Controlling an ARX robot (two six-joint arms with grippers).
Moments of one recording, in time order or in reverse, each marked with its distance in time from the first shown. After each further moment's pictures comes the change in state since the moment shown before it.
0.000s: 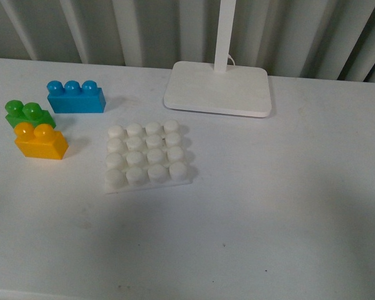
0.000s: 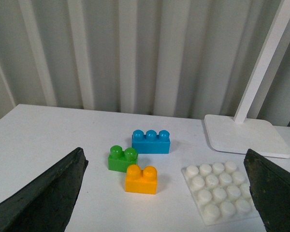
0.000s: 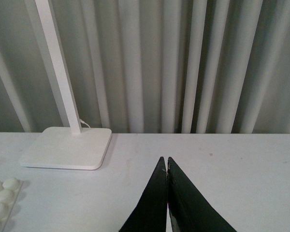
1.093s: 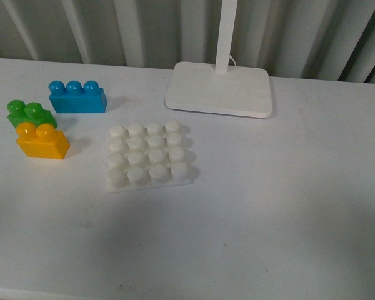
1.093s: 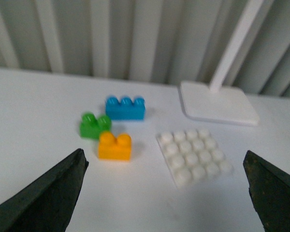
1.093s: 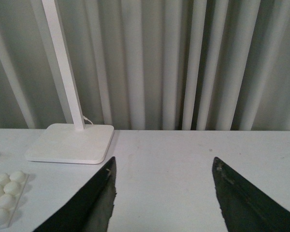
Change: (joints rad) left arm 0.022 0.147 0.055 -0.079 0.159 -0.054; right arm 0.000 -0.285 0.000 -0.290 0.000 -0.002
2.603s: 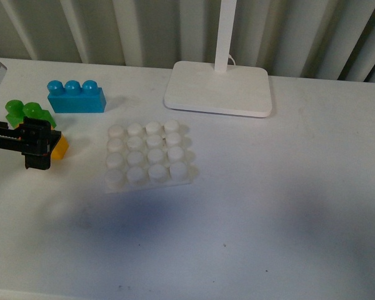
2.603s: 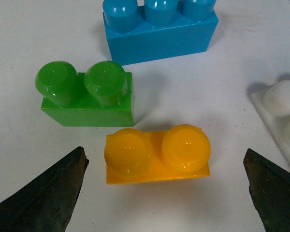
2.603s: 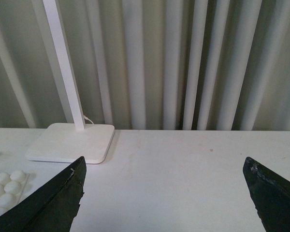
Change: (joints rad) left arm 0.020 1.902 0.537 0.950 -0.006 0.235; right arm 0.000 0.000 0.000 0.000 0.000 0.001
